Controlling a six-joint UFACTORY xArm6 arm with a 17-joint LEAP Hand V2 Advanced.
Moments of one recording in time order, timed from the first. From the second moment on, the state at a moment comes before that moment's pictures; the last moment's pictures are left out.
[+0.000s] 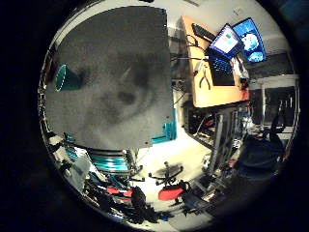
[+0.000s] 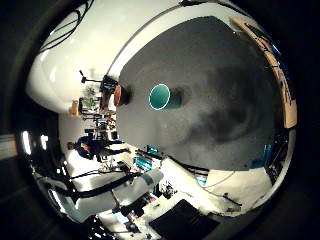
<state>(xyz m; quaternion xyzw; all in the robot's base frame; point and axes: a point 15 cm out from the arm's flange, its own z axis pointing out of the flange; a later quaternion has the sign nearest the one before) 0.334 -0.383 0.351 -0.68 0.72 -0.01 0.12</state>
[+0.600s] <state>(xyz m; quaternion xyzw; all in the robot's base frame) 0.324 -0.364 0.239 -0.63 0.70 0.08 0.32</state>
